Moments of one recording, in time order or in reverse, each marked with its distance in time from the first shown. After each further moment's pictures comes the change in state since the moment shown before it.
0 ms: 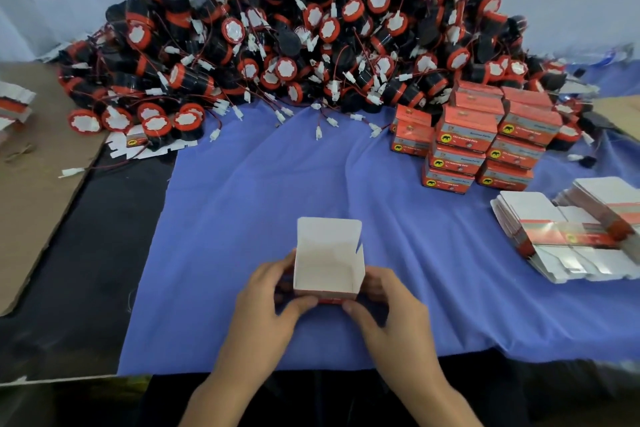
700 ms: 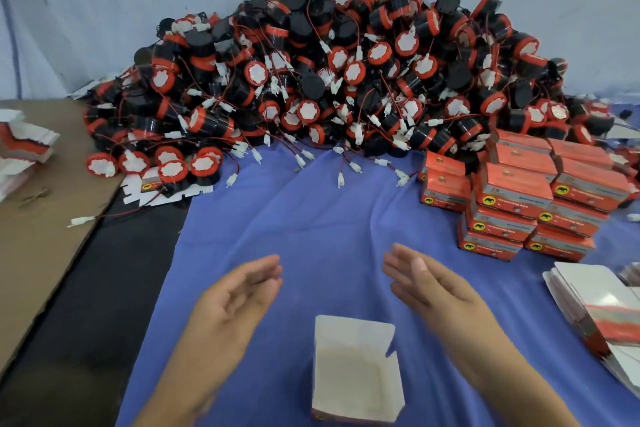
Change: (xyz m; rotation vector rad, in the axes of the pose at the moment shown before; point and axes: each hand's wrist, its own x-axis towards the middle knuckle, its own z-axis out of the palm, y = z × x) left_hand 0.067 0.016 -0.064 -0.466 -0.009 -0.158; right_hand 0.118 -0.001 -0.037 0.495 -0.161 0.274
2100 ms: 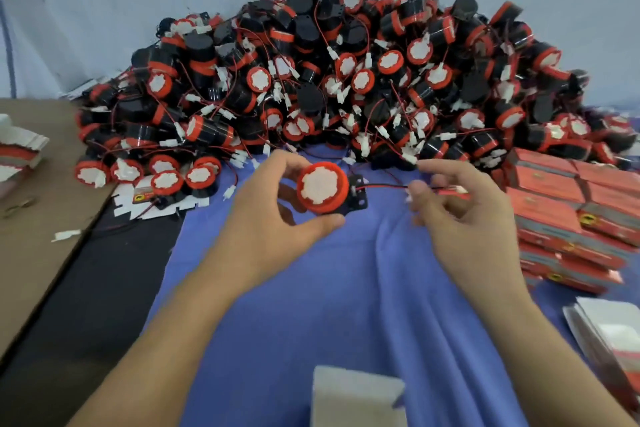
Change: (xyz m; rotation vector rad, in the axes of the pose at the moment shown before) left_hand 0.124 0.091 0.029 0.400 -0.017 0.427; right_hand 0.105 -0.094 0.022 -0.393 0.340 -0.507
